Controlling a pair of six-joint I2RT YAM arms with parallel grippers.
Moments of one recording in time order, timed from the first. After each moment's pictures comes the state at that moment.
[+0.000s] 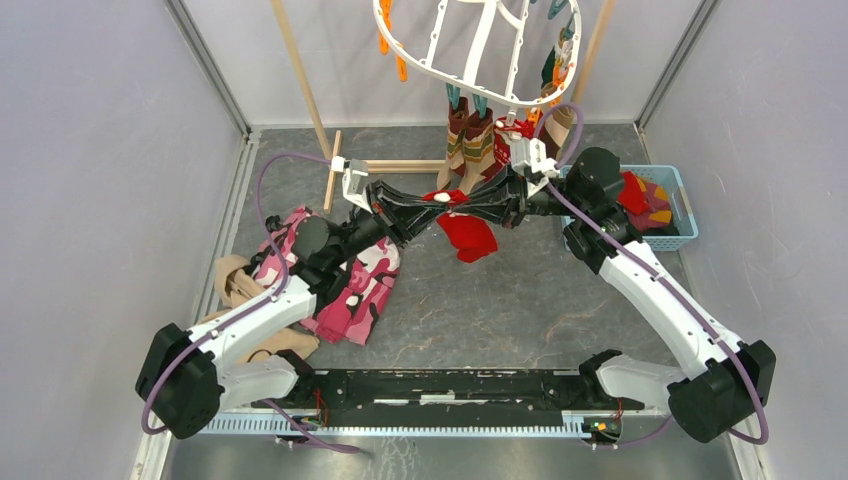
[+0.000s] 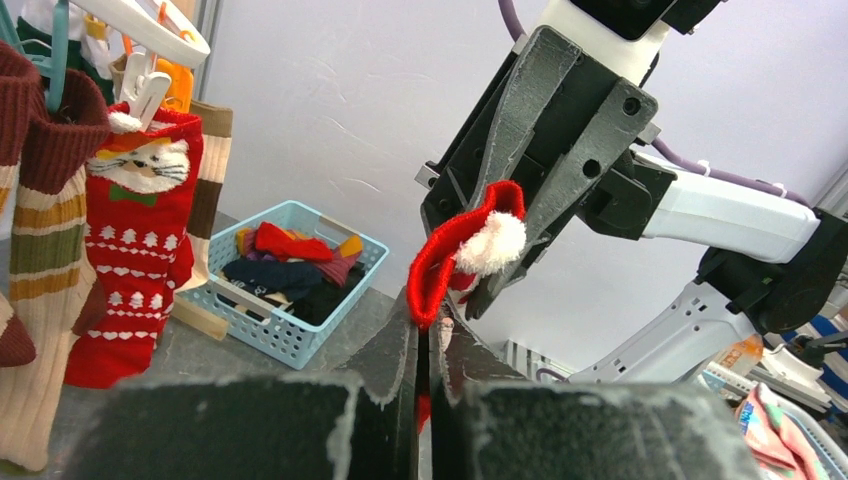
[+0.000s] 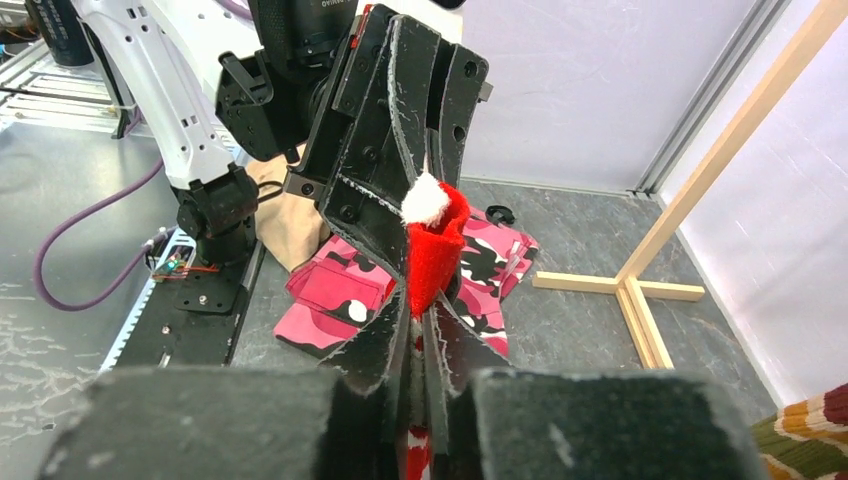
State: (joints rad) left arm -0.66 1.13 0.69 0.91 0.46 -0.64; right arm 0.47 1.17 1.08 0.25 -1.09 -0.03
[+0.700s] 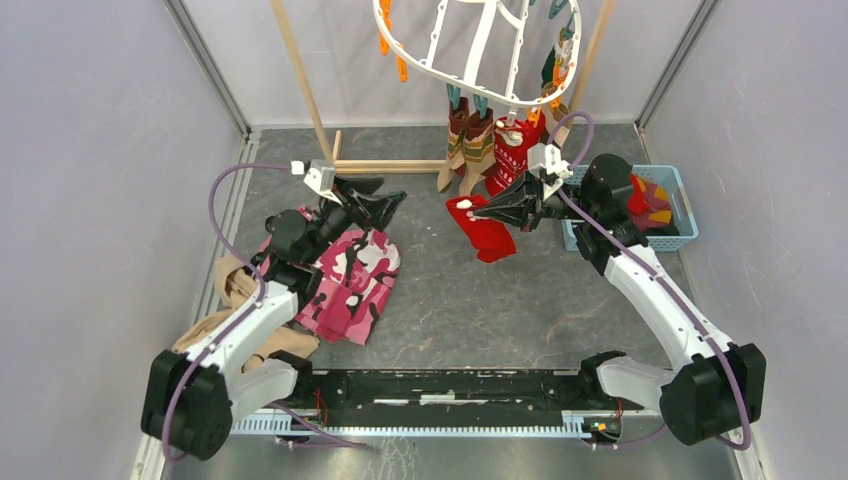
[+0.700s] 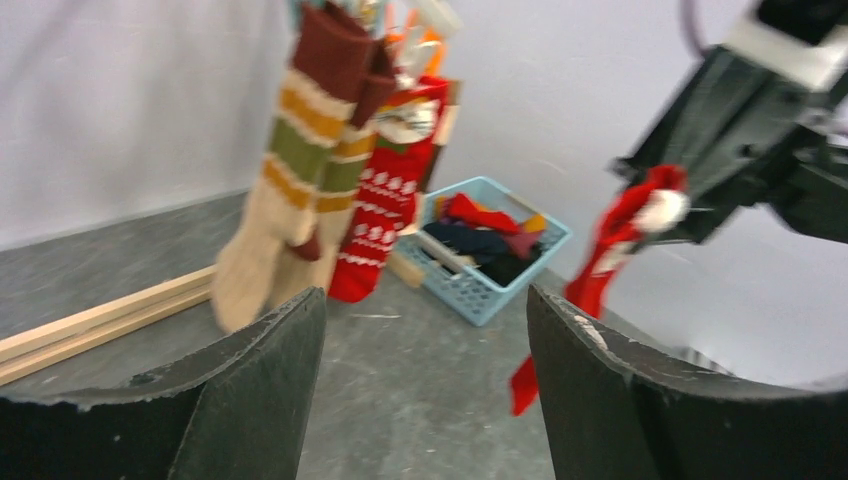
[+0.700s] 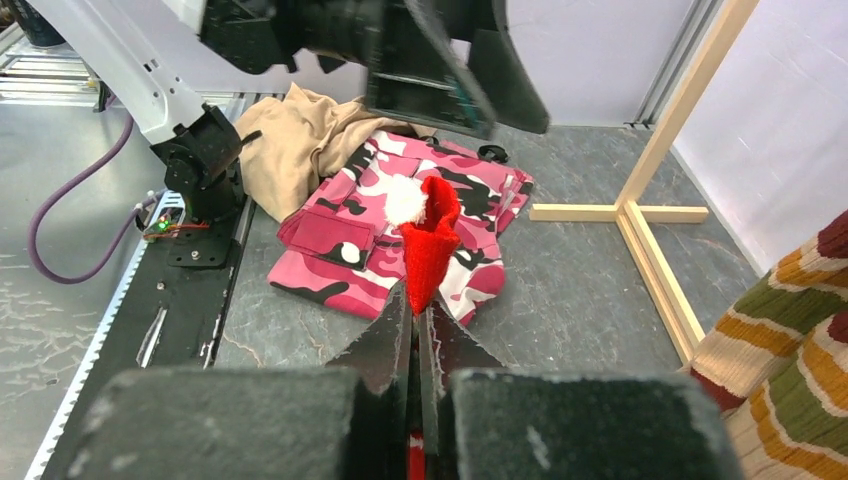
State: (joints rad) left arm -0.41 1.01 0.58 0.71 0.39 -0.44; right arm 0.30 1.16 0.94 0.31 -1.20 -0.01
